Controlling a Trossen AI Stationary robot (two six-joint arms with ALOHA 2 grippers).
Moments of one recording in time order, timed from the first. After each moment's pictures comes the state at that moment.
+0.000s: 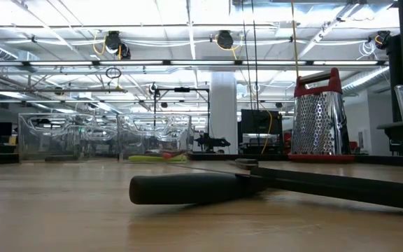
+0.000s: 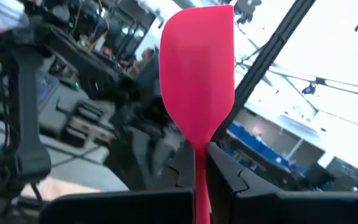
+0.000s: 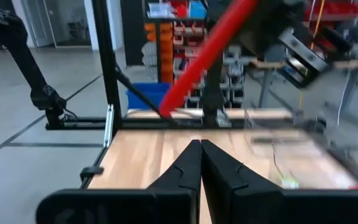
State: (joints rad) left arm 0.00 1.76 1.53 0.47 0.36 -0.65; right arm 0.75 0.80 0.79 -0.09 0.73 0.12
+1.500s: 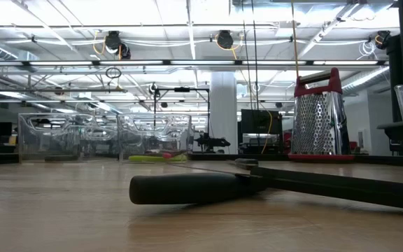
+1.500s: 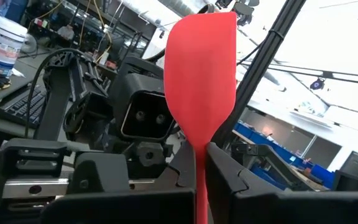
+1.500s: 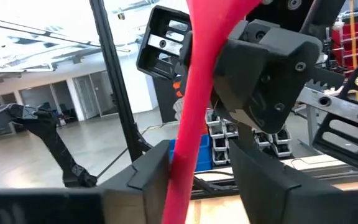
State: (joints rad) left arm -0.04 1.76 1.53 0.49 0.30 -0.55; right arm 0.33 1.07 0.79 0.49 0.21 0.20
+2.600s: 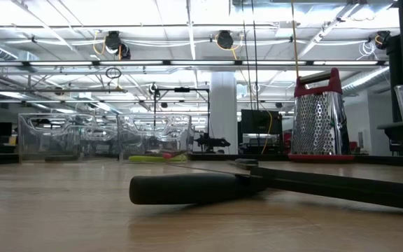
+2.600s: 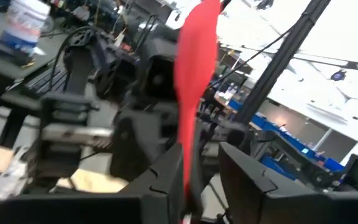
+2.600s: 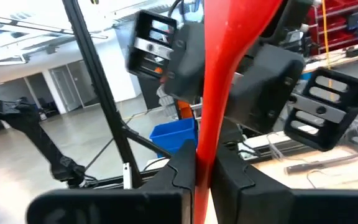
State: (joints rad) left arm 0.00 1.76 1.53 0.40 0.32 -0.56; right arm 0.34 0.94 0.79 0.26 0.29 0.26
